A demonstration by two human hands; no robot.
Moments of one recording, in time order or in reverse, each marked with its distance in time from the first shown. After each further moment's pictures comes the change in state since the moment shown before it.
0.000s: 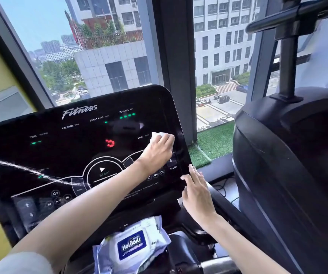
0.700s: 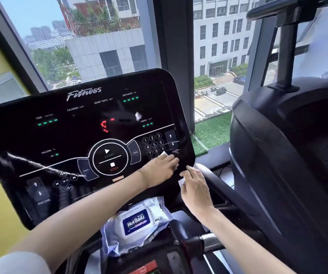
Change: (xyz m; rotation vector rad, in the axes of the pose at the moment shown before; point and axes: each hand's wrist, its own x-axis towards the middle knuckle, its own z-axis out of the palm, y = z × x) left_hand -0.066 0.057 0.024 -0.228 0.068 0.347; right_hand -0.037 -0.017 0.005 -0.056 -0.005 0.043
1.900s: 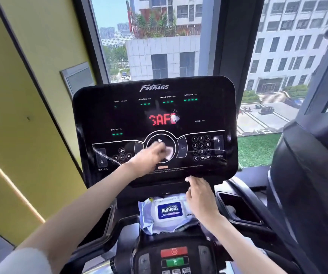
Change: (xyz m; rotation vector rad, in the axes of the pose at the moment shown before) left_hand -0.160 -0.036 -0.021 -0.337 0.147 -0.635; right_hand -0.014 -0.083 0.016 0.098 -0.105 -0.266
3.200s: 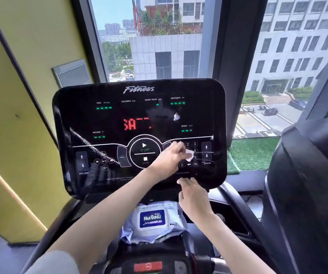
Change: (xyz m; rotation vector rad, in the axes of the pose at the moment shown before) left_hand 0.090 0.068 0.039 -0.295 0.029 -0.110; right_hand 0.027 0.036 -0.021 -0.056 -0.199 -0.064
